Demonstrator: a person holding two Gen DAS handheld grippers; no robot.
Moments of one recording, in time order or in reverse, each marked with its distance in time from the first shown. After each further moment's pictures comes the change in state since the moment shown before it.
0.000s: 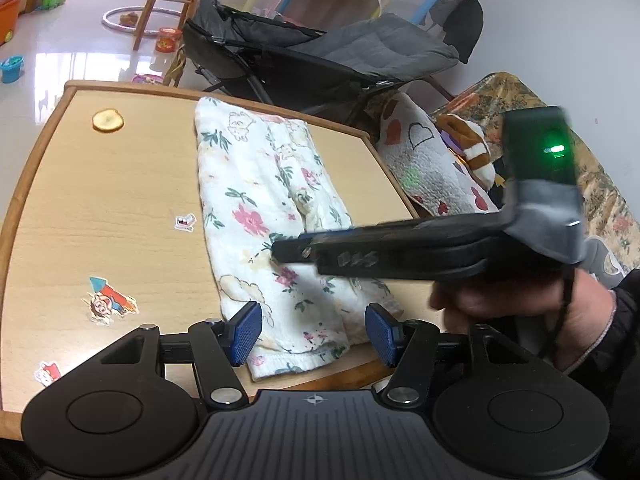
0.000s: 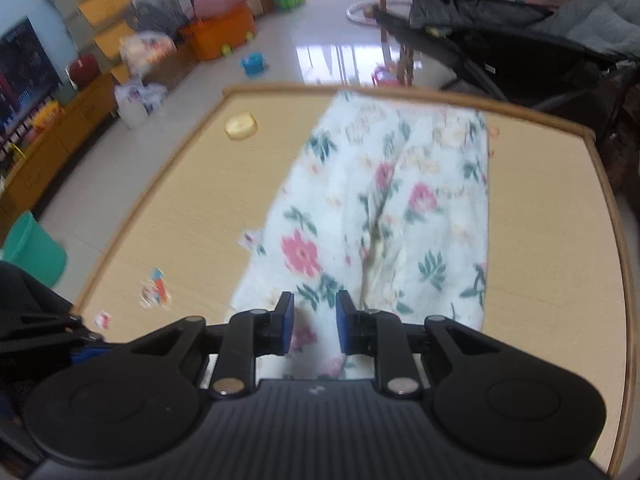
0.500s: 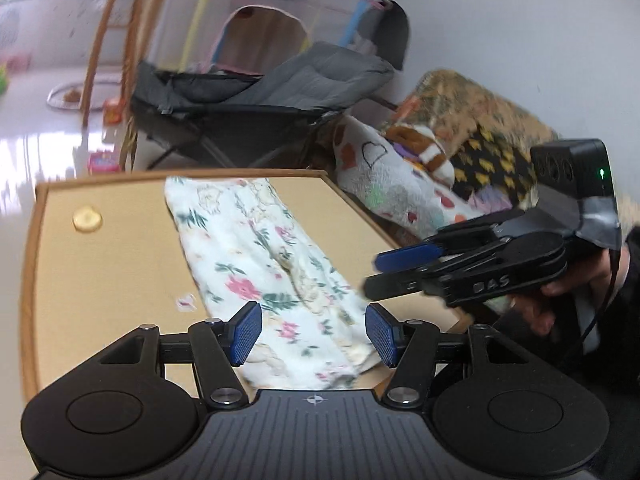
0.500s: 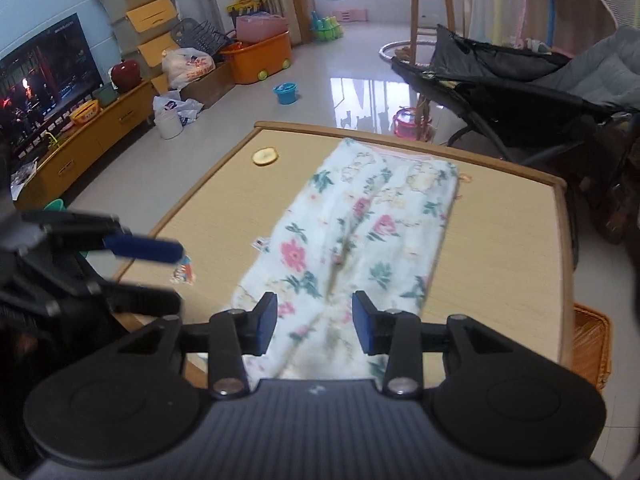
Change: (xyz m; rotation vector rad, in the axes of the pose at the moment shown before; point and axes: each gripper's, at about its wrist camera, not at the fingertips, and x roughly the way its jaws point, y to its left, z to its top) left arm -0.033 0.001 0.017 0.278 -0.098 -0.058; right arm -0.073 -0.027 -0.020 -0.122 -0.076 0.042
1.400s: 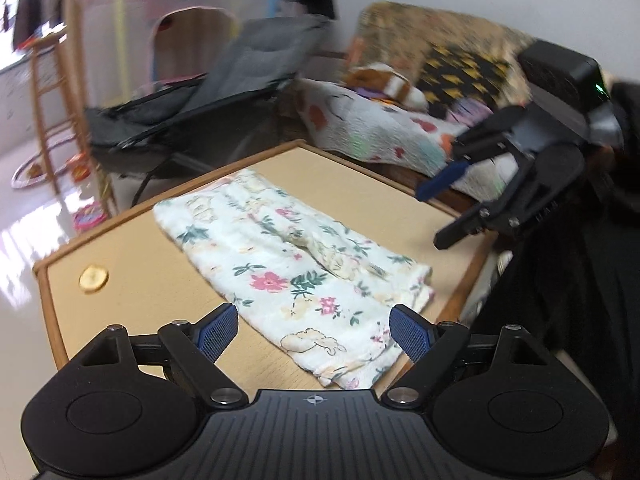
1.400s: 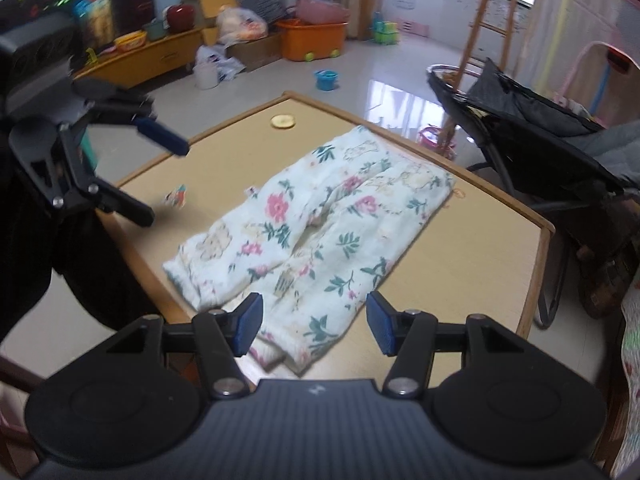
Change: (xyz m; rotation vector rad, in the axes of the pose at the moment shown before) left arm 0.004 0.004 0.013 0.355 0.120 -0.017; right arm -0.016 -0.016 -0.023 -0.327 0.049 0.007
